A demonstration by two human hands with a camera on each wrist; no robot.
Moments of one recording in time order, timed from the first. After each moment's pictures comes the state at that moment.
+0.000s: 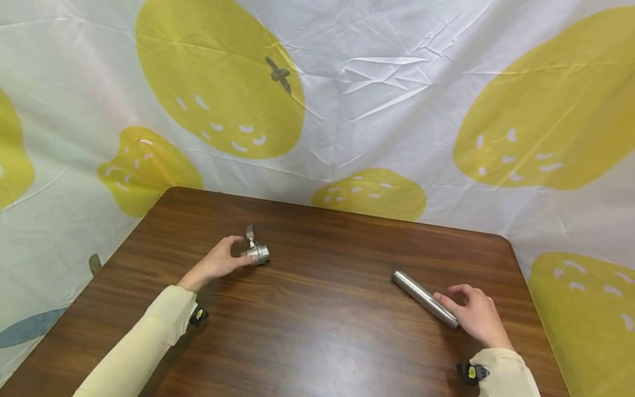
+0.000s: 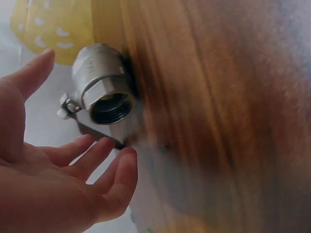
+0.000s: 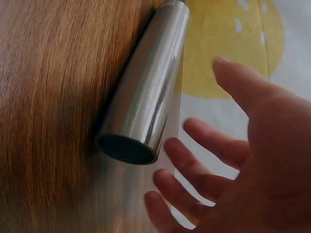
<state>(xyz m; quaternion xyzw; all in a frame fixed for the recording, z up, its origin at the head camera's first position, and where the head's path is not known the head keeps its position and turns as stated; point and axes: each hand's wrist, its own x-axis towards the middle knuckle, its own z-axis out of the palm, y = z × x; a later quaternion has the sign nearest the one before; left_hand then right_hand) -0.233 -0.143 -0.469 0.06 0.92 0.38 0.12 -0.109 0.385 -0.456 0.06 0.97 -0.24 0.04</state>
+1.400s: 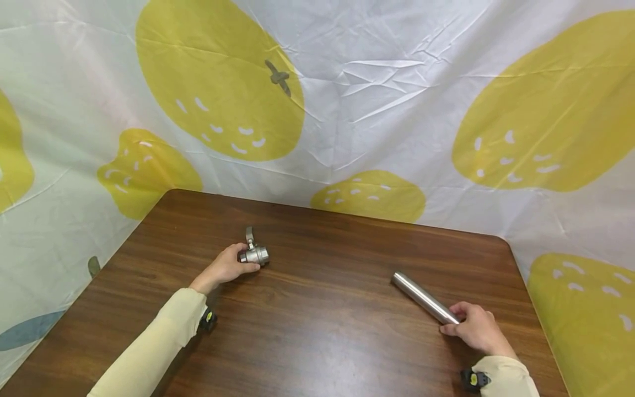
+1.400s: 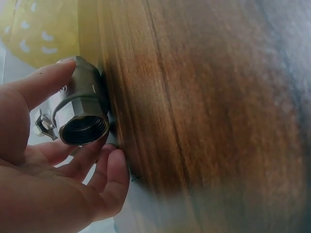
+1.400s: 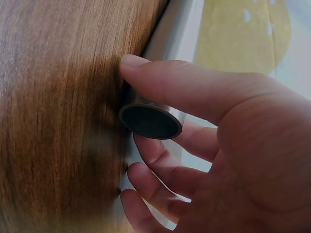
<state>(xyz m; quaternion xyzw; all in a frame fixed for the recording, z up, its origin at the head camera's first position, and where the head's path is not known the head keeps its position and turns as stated) -0.235 -0.132 -0.486 0.05 0.92 0.38 0.12 -0.102 0.399 -0.471 0.02 0.97 -0.23 0.11</state>
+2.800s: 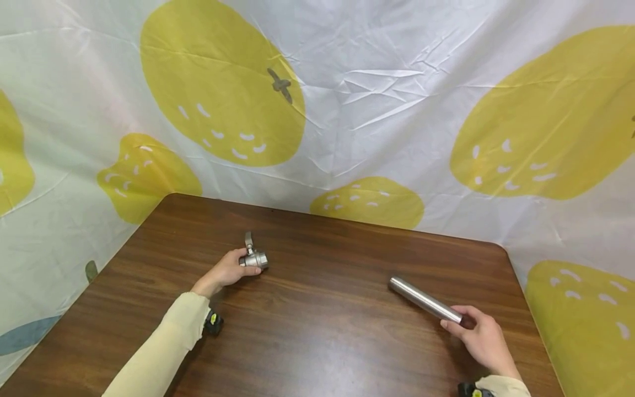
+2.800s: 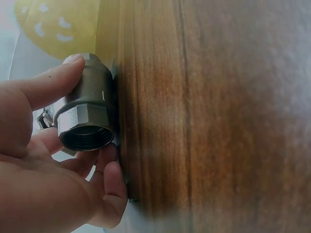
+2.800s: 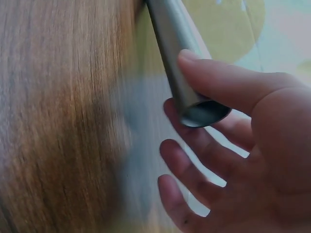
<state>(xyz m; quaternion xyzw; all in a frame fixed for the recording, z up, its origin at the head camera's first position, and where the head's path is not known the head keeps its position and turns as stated) -0.239 -0.126 -0.489 0.02 0.87 0.47 0.16 -0.083 0.395 -0.476 0.06 0.96 -0.28 -0.02</state>
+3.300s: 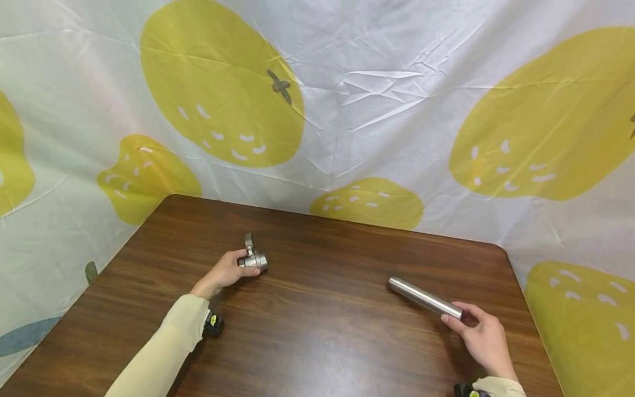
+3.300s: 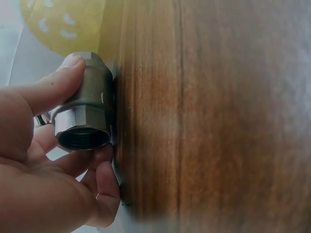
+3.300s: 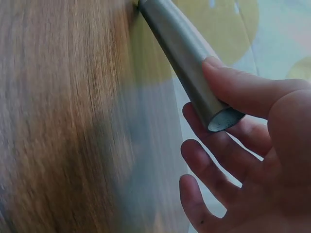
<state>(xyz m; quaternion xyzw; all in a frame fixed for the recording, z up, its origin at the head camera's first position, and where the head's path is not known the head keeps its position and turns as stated) -0.240 -0.127 -0.495 0.03 0.86 0.50 0.13 -0.084 0.388 -0.475 0.10 0.95 -0.30 -0.08</state>
